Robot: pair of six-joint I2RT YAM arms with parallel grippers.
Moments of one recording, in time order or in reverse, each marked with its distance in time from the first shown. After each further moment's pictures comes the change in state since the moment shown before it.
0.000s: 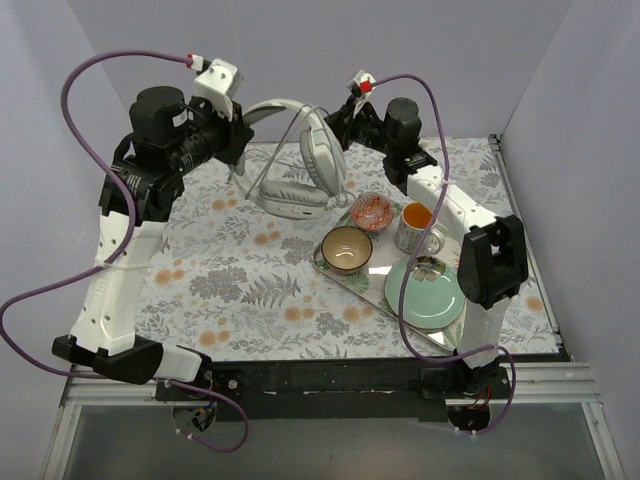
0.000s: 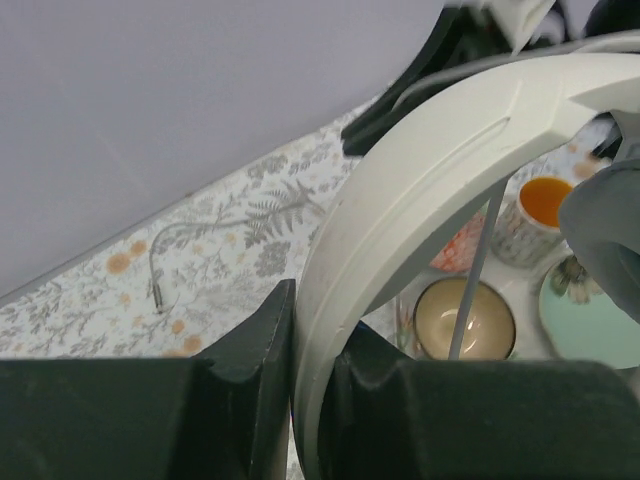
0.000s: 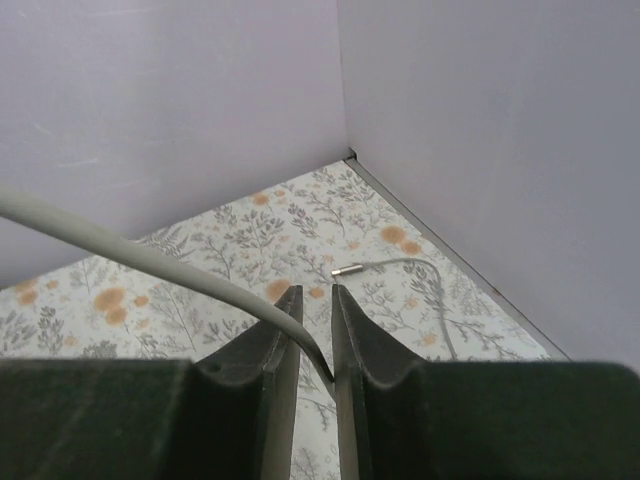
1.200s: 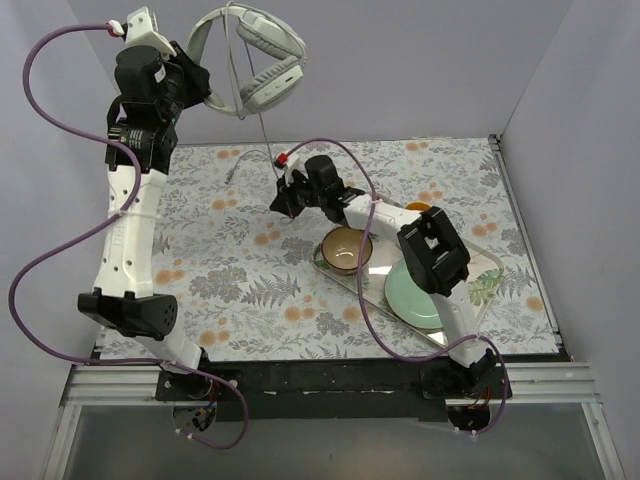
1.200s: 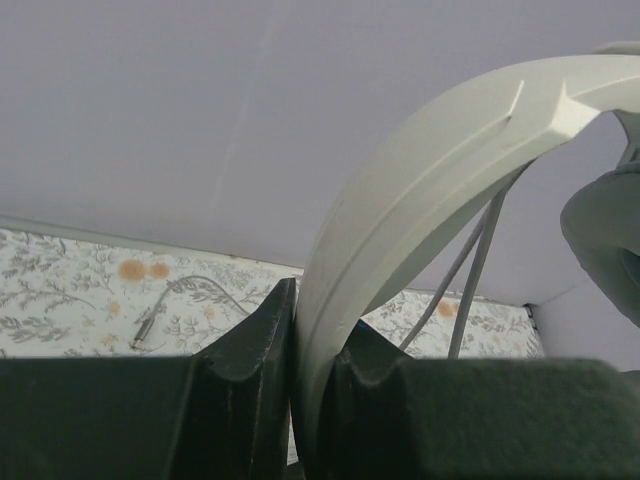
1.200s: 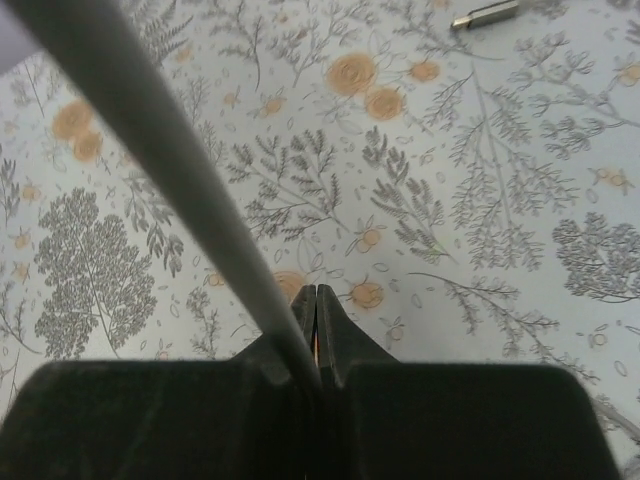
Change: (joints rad) left arm 0.191 0.218 0.201 0.227 -0.247 -0.492; right arm 0.235 0.319 -0.019 -0.114 0.173 -0.044
